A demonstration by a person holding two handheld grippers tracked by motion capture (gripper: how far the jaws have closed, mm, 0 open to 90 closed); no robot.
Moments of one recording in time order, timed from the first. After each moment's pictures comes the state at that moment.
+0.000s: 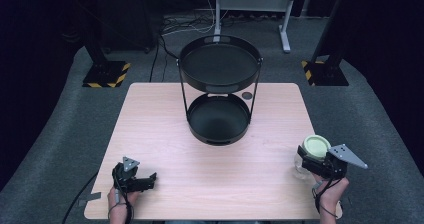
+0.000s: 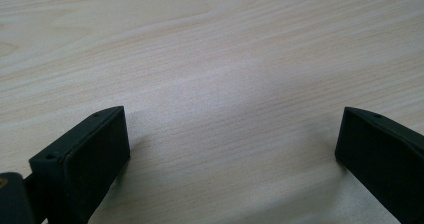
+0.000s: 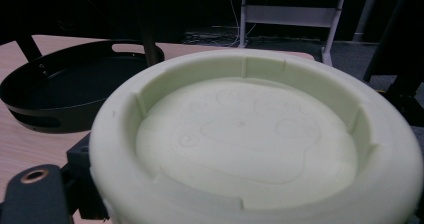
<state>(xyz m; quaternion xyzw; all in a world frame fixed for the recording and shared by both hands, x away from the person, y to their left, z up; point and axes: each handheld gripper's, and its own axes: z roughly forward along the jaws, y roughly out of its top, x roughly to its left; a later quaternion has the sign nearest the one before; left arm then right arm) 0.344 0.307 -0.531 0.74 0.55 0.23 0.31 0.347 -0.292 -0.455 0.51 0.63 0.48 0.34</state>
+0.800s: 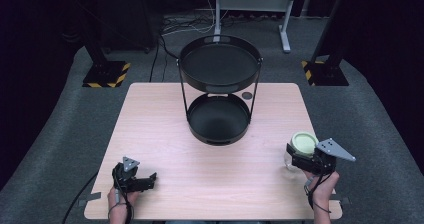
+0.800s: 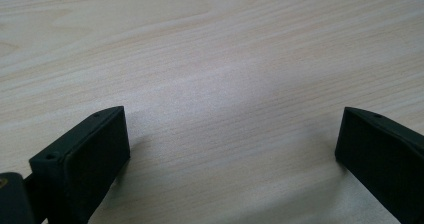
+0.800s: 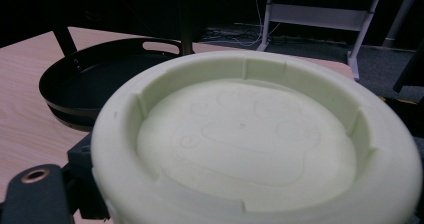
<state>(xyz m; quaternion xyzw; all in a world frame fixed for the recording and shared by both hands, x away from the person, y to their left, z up) 0.344 0.307 -0.531 0.74 0.55 0.23 0.31 0.357 -0.264 -0.443 0.48 0.66 0.48 0.32</state>
